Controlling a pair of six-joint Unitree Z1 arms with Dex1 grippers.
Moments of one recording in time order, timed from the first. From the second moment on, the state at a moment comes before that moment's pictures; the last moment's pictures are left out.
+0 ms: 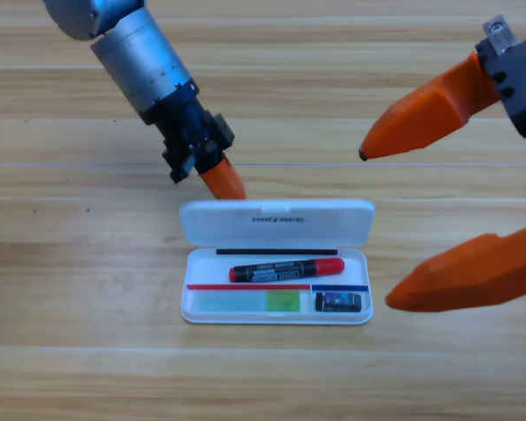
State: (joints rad) arm 0 -0.45 2.36 -2.00 1.23 -0.64 1.01; arm 1 1.01 1.41 -1.34 0.66 0.42 -0.41
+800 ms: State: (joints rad) arm 0 -0.56 2.33 -1.82 1.08 -0.56 0.96; arm 1 1.01 1.41 -1.34 0.66 0.42 -0.40
